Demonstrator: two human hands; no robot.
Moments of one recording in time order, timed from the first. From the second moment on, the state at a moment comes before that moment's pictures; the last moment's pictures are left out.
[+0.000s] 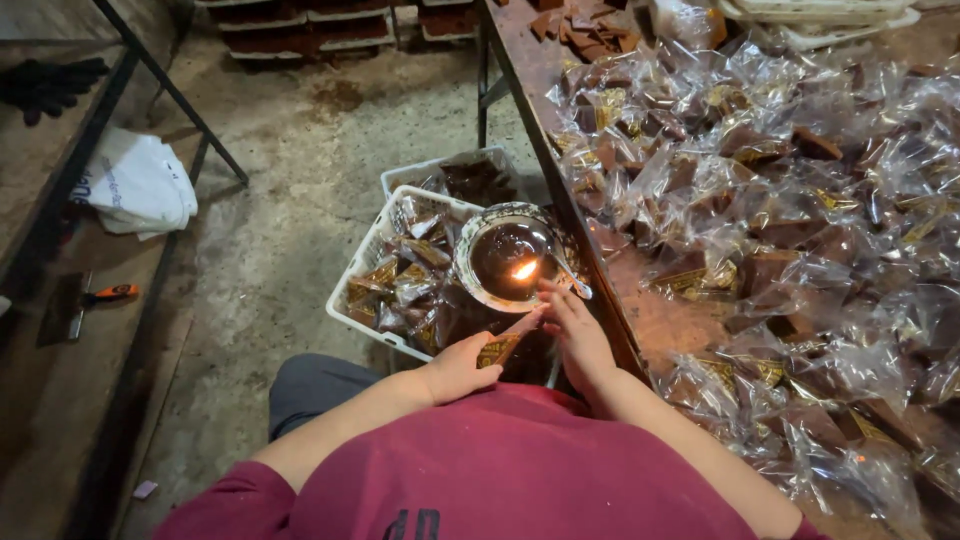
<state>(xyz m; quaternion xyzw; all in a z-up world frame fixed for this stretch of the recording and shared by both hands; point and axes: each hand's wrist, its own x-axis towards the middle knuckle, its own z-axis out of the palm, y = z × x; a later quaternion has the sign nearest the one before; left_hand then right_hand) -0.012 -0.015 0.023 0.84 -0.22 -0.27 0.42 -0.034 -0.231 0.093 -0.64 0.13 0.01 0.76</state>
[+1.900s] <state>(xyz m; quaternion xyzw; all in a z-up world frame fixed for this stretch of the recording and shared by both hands) 0.002 -0.025 0.003 0.55 0.03 -0.38 0.74 -0.024 -0.240 0.062 -0.65 0.18 -0.01 0.74</state>
